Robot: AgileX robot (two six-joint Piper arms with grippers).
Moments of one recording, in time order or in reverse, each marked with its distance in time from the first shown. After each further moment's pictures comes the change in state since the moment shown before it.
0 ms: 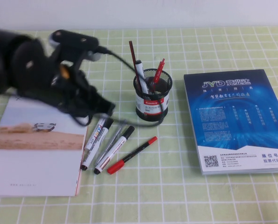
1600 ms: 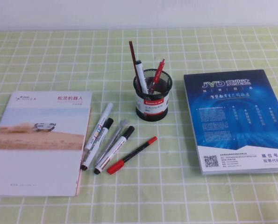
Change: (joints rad) right arm 0.000 0.000 0.000 0.000 0.000 0.000; left arm 0.308 -1.367 1.135 0.033 -0.667 -0.092
